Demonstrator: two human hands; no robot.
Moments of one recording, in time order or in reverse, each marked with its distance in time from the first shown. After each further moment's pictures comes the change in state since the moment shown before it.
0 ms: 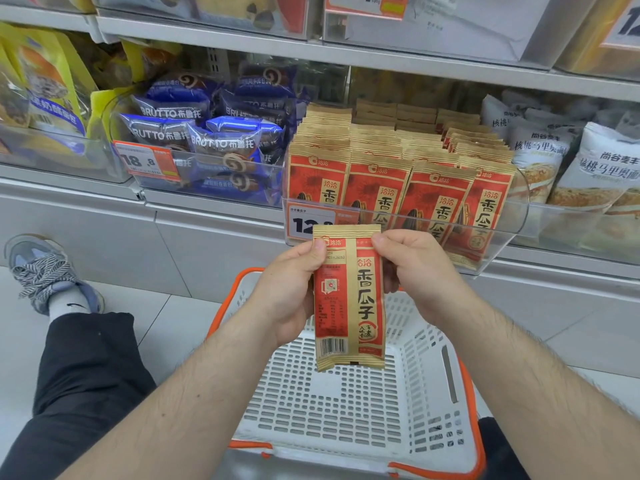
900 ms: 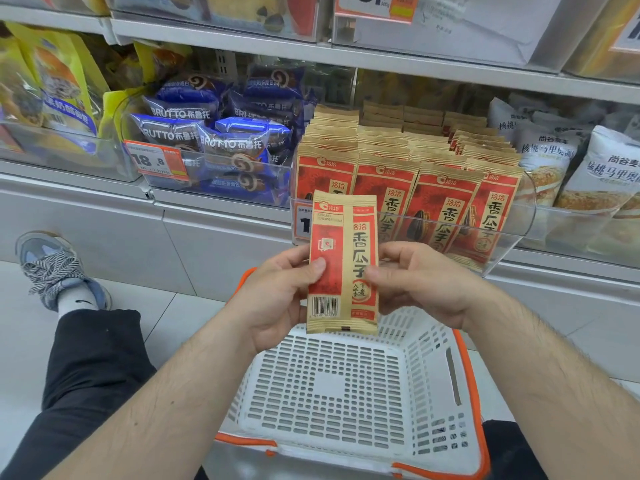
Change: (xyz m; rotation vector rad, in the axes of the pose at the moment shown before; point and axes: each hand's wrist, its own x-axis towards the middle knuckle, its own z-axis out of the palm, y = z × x) left_hand -0.012 0.003 -0.027 0.019 -0.078 -0.019; right_hand 0.001 0.005 -0.016 -0.016 -0.380 0.137
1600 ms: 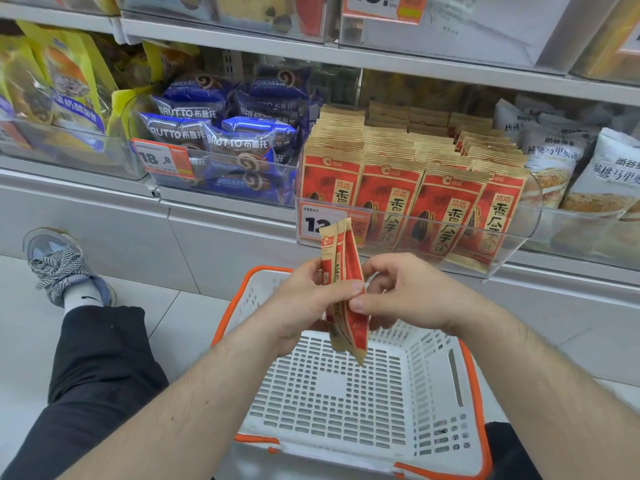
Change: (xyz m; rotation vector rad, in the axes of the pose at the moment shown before) left_hand 0.007 -0.016 0.013 0.220 0.019 -0.020; right_hand -0.007 -0.009 0.021 -0.378 0.007 -0.071
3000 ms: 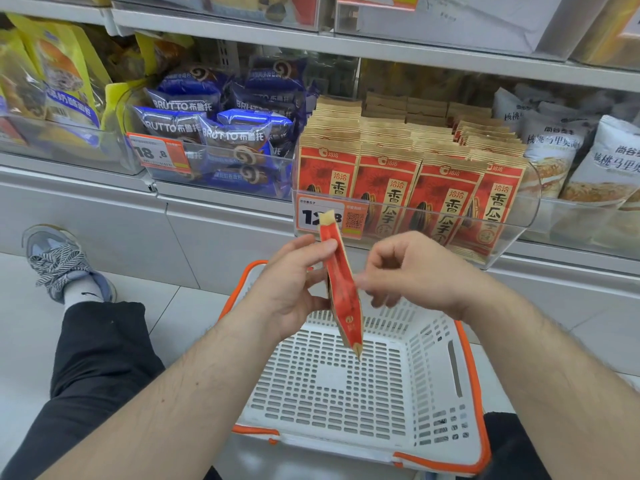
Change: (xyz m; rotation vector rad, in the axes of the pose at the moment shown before) left_hand 0.010 0.004 -0.002 -0.402 0.113 -0.020; right_hand -0.006 -0.009 -0.009 -0.012 0.057 -0.045
